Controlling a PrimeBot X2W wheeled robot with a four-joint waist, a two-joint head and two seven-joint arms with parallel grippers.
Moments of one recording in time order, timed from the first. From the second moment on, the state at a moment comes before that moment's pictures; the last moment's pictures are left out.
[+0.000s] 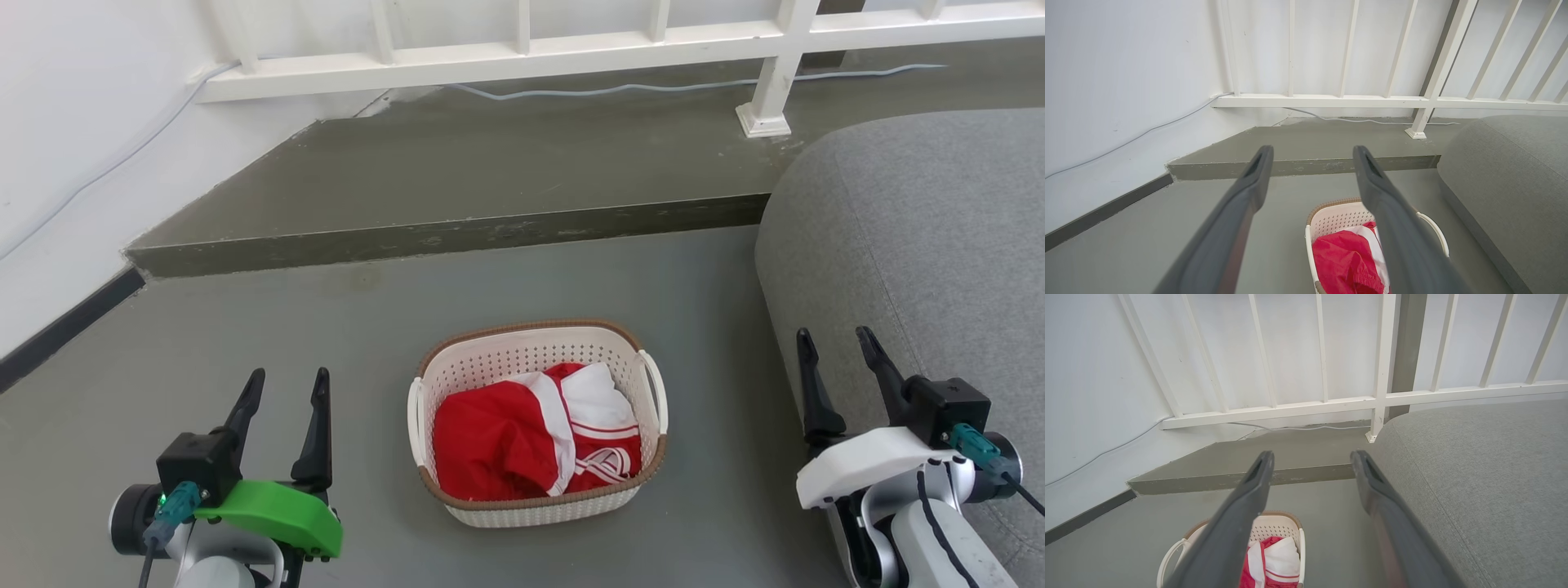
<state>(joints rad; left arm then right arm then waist) -0.08 0.14 -0.27 0.22 -0.39 0.01 -0.25 -0.03 -0.14 0.20 0.23 0.26 -0.09 -0.25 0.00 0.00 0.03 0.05</state>
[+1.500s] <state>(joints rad) -0.14 0.11 -0.28 0.23 -0.39 -0.01 -0.25 -0.08 -0.13 0.24 0.24 0.22 -0.08 -0.25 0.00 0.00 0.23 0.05</state>
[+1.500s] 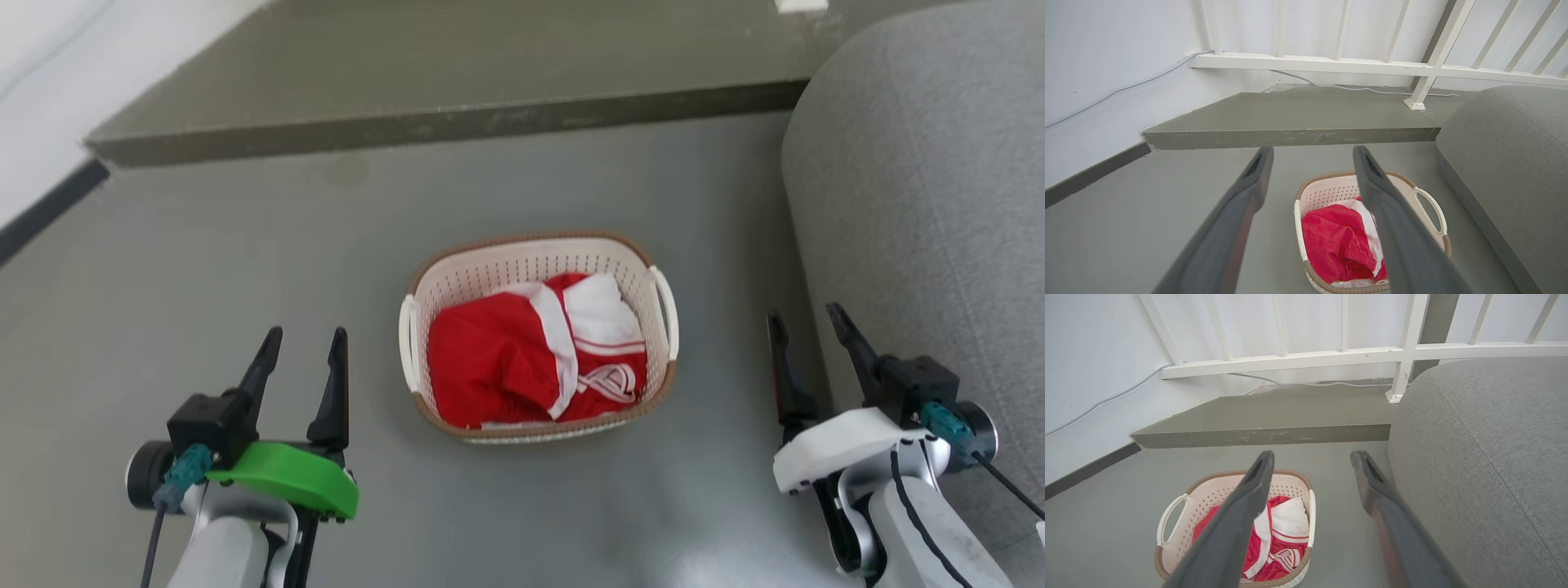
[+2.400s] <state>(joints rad) -0.32 0.11 -0.29 0.28 -0.38 -0.05 -0.25 -0.25 -0.11 0.27 0.24 0.17 -0.08 -0.22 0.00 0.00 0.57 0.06</state>
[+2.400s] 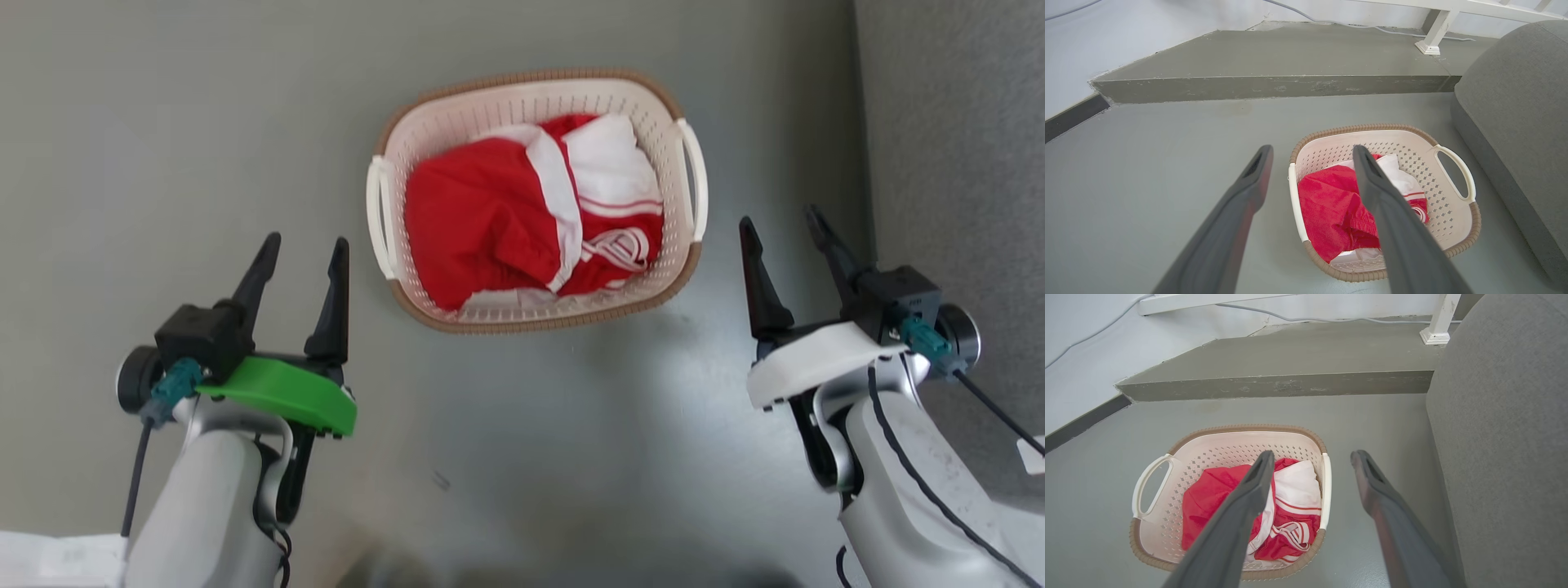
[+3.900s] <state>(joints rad) -0.73 0.14 -0.31 0.62 -0.36 -0.11 -0.22 -0.73 -0.07 0.35 0.58 0.22 -0.04 -0.21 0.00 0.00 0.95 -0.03</state>
